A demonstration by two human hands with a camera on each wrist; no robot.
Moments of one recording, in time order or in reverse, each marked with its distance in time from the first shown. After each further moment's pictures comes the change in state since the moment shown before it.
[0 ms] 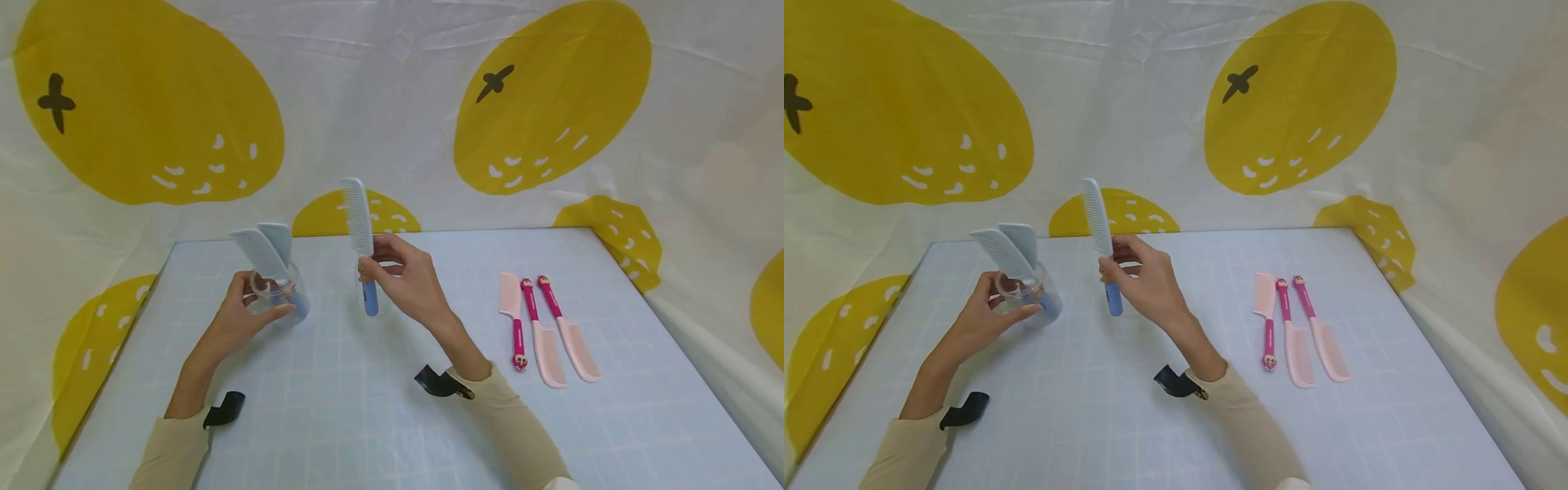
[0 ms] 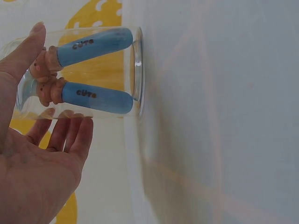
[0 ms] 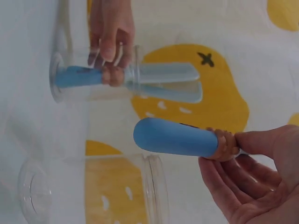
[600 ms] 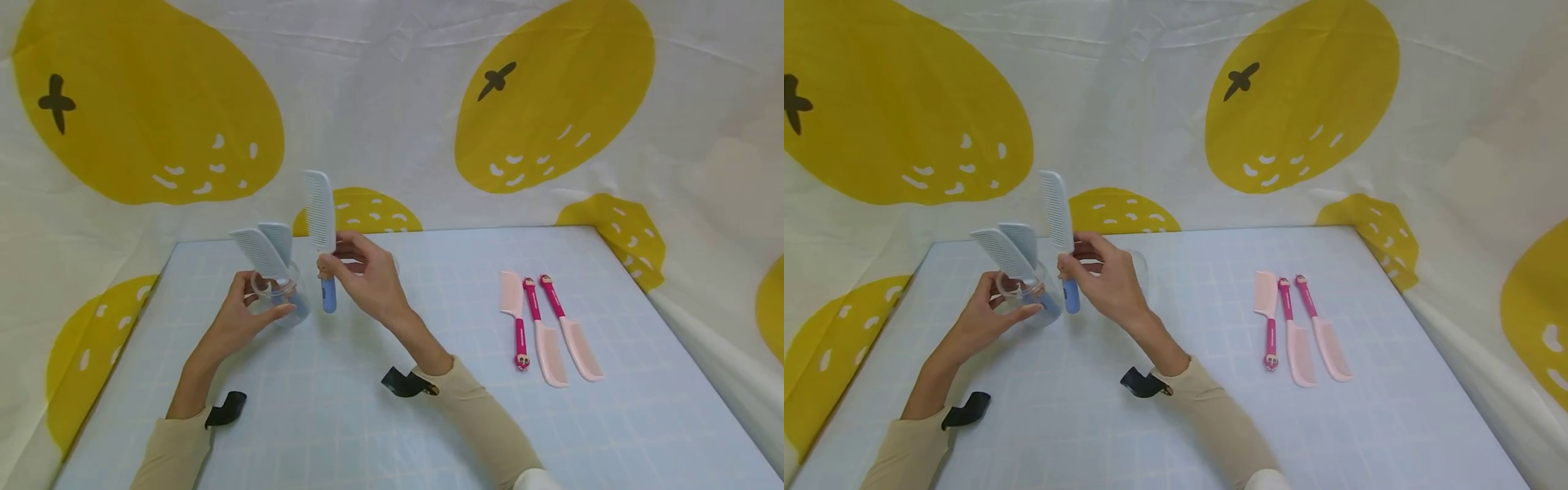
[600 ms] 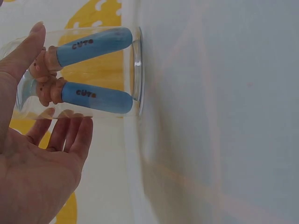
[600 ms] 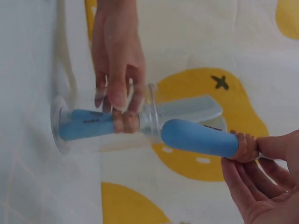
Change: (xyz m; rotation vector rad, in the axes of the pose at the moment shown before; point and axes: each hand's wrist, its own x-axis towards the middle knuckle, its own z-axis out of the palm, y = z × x) left_hand 0.002 -0.003 0.002 -0.002 0.012 0.006; right_hand 0.017 -0.001 0.051 0.119 -0.001 -0.068
